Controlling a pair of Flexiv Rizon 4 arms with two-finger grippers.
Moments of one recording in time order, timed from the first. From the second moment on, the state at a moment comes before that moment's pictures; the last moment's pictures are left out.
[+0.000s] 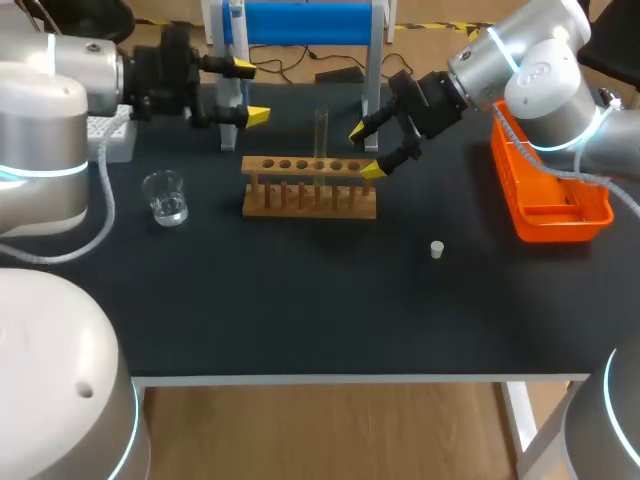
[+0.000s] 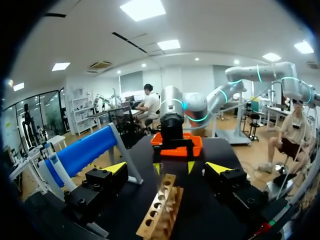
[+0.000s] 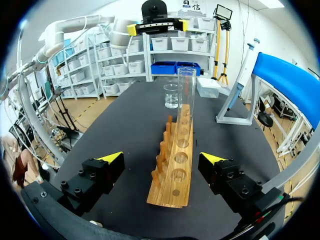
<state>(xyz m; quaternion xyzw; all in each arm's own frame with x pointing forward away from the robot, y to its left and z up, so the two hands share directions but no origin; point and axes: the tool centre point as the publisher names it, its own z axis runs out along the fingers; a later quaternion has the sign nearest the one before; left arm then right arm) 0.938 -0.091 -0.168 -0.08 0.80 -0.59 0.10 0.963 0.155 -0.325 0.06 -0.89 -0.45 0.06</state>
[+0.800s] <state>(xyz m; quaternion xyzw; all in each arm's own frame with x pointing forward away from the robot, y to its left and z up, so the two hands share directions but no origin) 0.998 0.049 -0.193 -0.23 0.80 -0.51 0.22 0.963 0.155 -0.325 0.06 -0.89 -0.45 0.06</state>
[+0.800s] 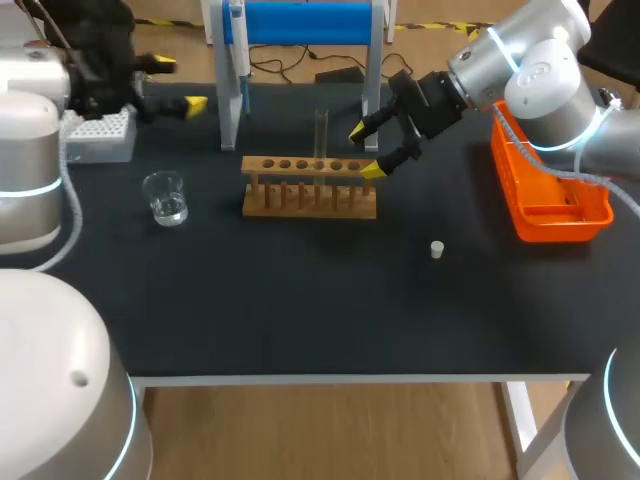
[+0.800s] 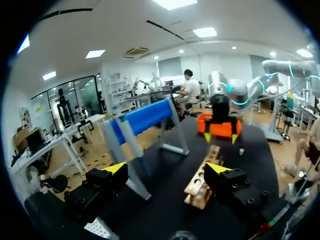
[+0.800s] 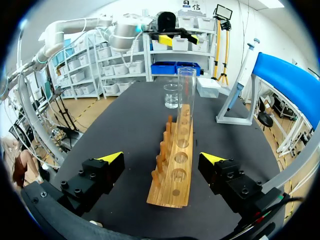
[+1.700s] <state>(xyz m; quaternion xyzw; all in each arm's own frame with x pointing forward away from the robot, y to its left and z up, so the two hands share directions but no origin) 1.088 0.254 -0.269 -0.52 0.71 -0.36 0.31 0.963 0.155 -0.325 0.06 -0.89 -0.45 0.06</state>
